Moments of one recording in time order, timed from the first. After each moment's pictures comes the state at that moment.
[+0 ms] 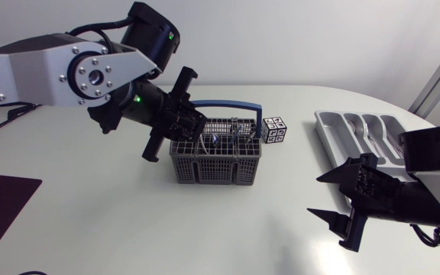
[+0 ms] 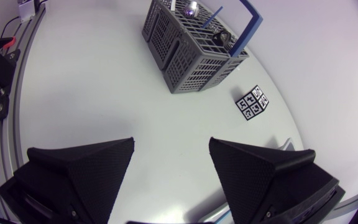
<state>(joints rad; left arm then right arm) -0.61 1.59 1.27 -0.53 -0.06 1.58 0.12 0.97 0.47 -0.39 -0.39 -0.95</state>
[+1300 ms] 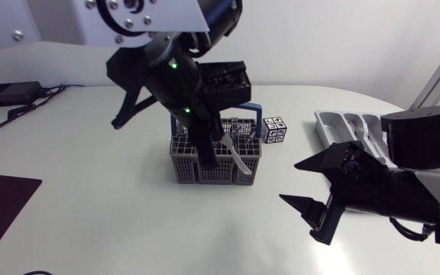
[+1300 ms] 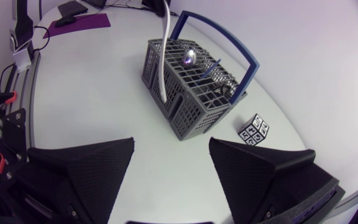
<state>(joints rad) -0.80 1.73 1.64 -1.01 -0.04 0.59 0.46 0.91 0.56 -0.33 -0.22 -0.54</state>
